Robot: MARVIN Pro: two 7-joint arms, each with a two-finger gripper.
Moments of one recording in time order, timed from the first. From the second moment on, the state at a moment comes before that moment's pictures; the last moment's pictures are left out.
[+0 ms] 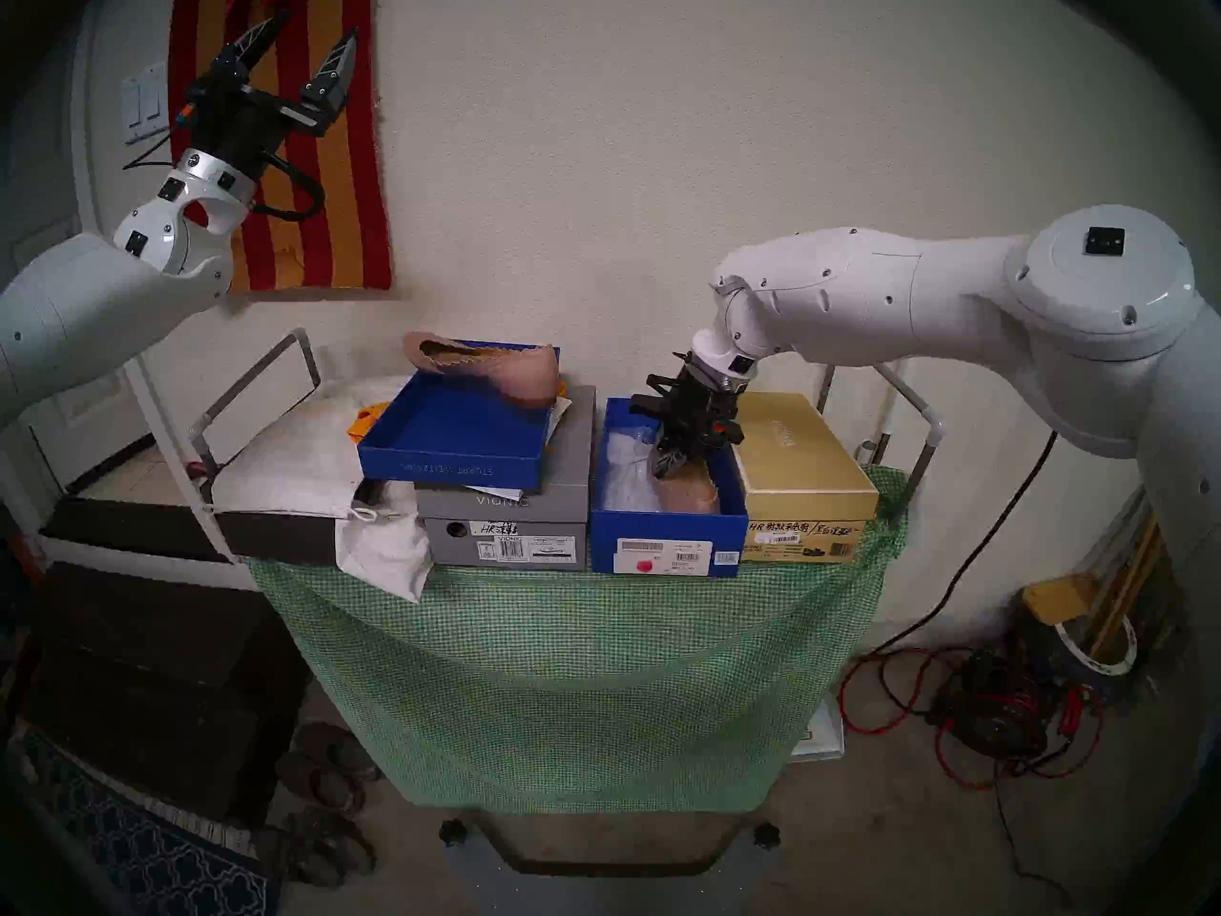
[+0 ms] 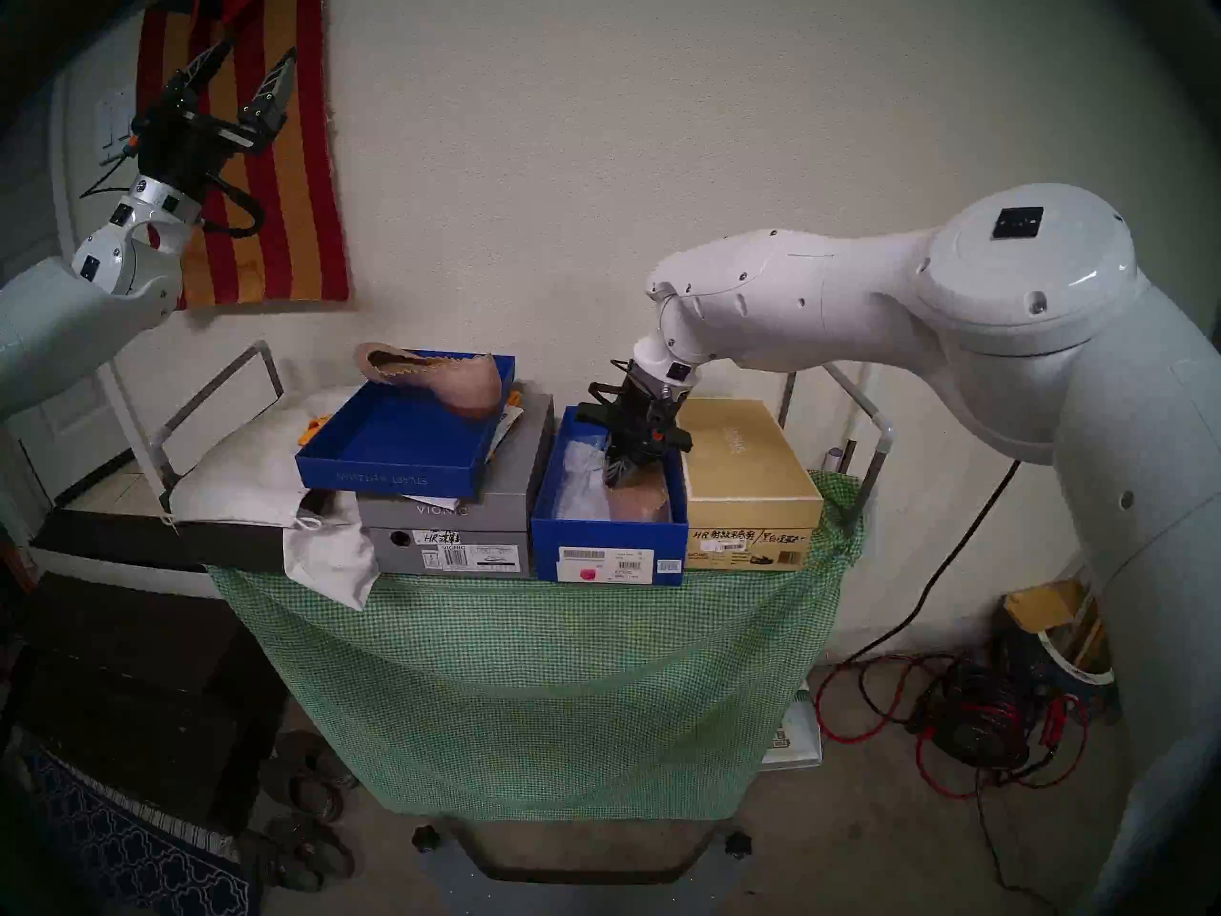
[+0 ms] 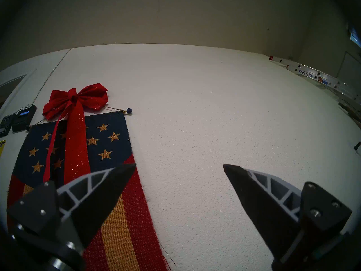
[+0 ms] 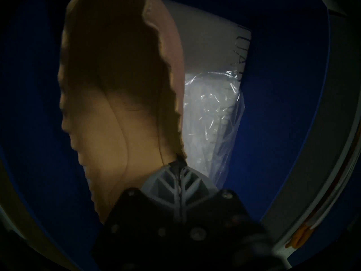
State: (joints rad) left arm -0.31 -0.46 0.28 -1.27 -1.23 -0.95 0.05; right arm 0.27 -1.38 -0.73 -0.85 -0.07 -0.96 0.45
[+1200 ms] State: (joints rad) left arm -0.31 -0.46 0.29 -1.27 -1.23 -0.95 0.06; right arm 0.25 -1.32 -0.75 -0.78 -0.21 -0.96 0.30
